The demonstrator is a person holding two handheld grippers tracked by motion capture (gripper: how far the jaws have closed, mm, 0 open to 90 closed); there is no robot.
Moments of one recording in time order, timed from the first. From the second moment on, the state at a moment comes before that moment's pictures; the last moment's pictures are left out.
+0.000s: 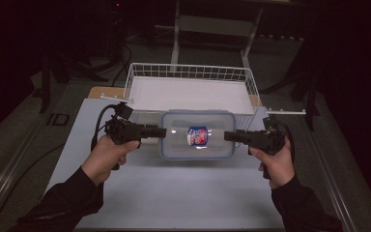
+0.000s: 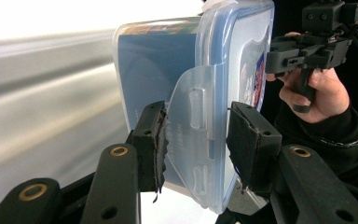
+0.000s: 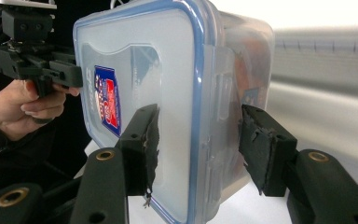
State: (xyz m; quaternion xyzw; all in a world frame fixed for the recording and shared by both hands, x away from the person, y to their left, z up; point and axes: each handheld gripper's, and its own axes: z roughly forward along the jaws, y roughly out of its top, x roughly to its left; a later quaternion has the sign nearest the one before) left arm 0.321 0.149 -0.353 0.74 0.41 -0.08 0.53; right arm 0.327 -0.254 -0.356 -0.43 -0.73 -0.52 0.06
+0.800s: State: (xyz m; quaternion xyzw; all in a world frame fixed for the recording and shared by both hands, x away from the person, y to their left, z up) left arm 0.381 0.152 -0.302 0.73 0.42 -0.06 0.53; right arm 0.394 -0.246 -0.302 -0.44 -0.72 -0.54 0.04
